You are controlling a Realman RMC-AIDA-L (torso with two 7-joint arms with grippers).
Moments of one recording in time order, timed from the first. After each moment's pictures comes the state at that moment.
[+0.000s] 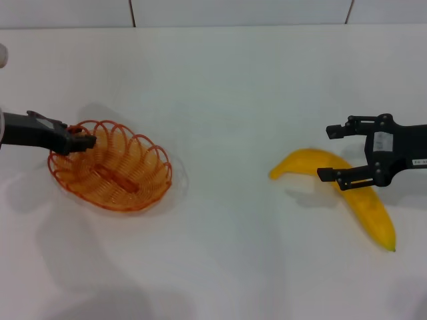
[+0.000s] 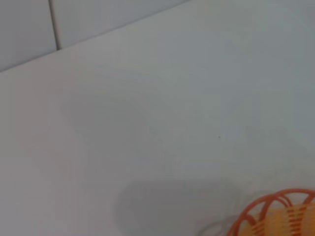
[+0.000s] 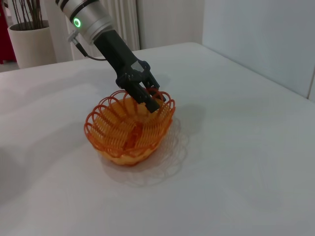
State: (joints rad) left arm -0.66 -2.03 0.75 0.77 2.47 1.20 -1.83; right arm 0.44 1.97 -0.86 -0.80 -2.01 -1.56 1.31
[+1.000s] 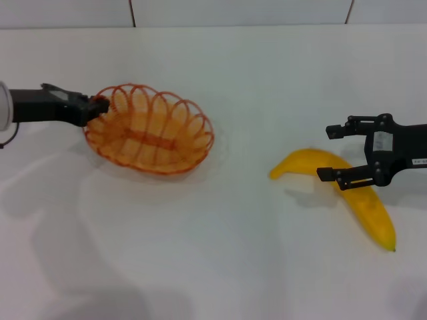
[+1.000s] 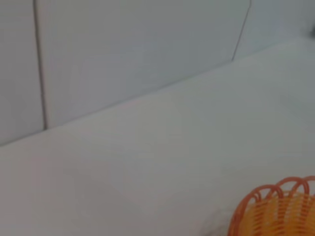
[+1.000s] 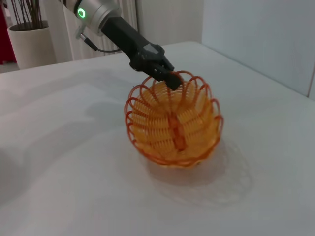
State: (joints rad) left arm -0.65 -2.03 0.75 0.74 2.22 1.20 -1.74; right arm 0.44 1.97 -0.87 -0.80 -2.01 -1.56 1.33
